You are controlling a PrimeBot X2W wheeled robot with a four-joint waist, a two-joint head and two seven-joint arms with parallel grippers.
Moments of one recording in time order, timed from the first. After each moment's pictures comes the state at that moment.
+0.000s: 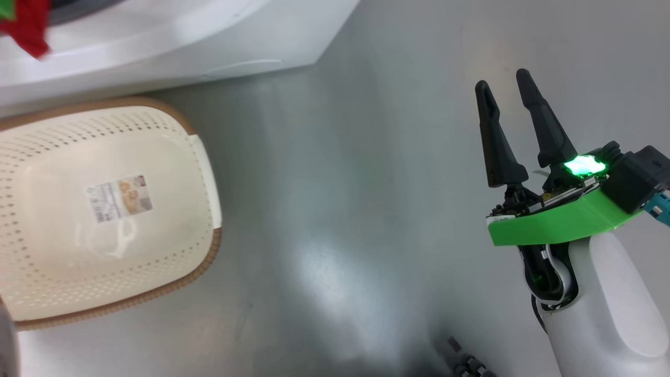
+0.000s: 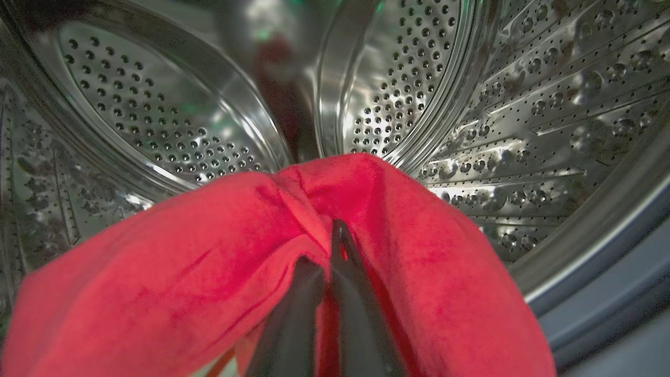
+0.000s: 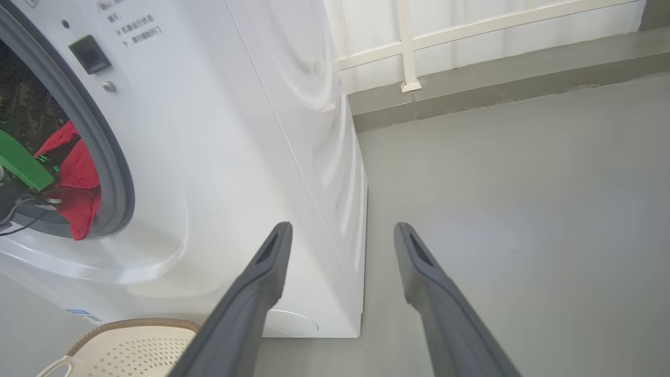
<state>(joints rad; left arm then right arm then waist) -1.28 0.28 -0.11 0.81 -0.20 -0.13 -0.23 -0.47 -0.13 0.16 0.05 0.48 0.13 -0.26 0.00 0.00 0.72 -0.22</state>
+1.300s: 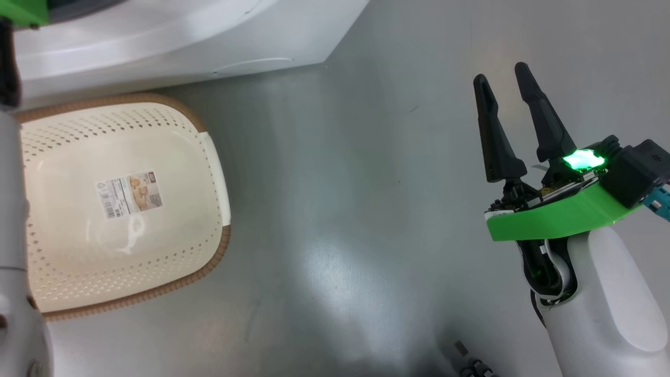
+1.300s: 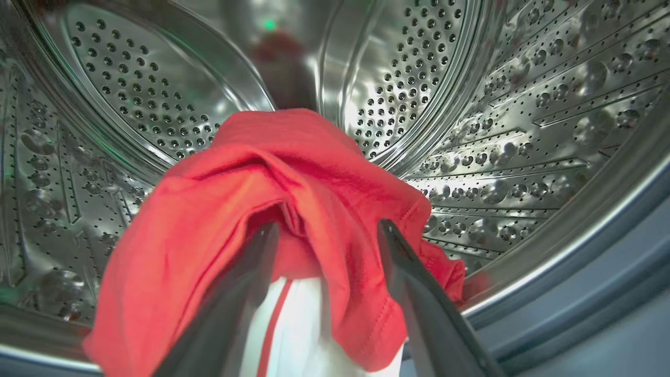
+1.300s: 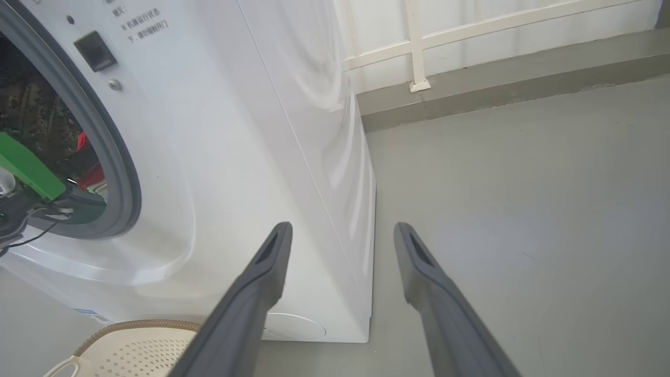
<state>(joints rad) -1.26 0.22 -0.07 0.82 -0.16 -0.10 -0.26 -0.49 -0.13 0.16 0.06 0.48 0.13 -0.26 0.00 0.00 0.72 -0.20</state>
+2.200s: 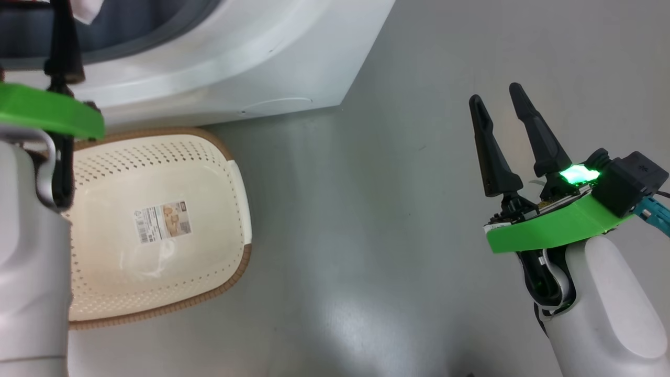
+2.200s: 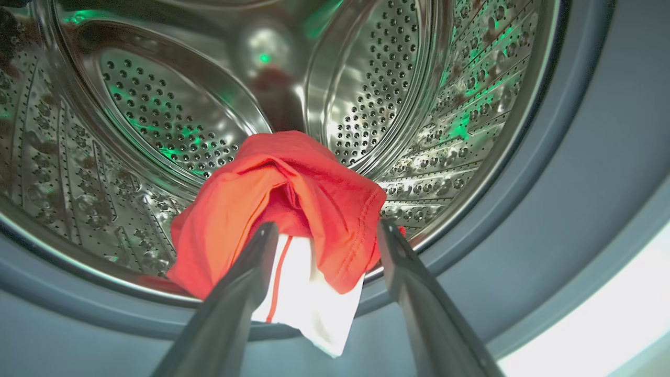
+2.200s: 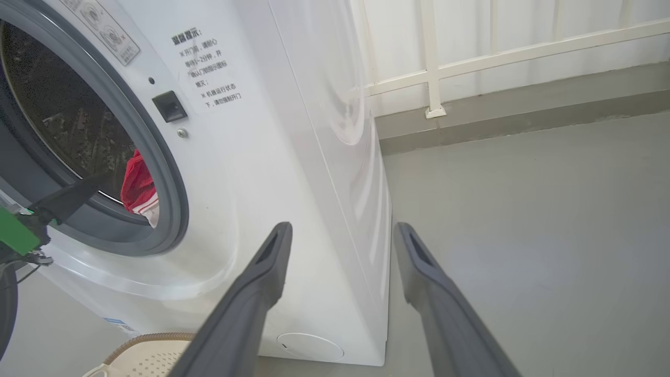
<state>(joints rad) -0.92 0.21 -0.07 0.57 -0.21 -0.13 -0.26 -0.47 -0.15 0.18 0.09 0.48 0.13 -0.26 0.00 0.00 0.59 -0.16</state>
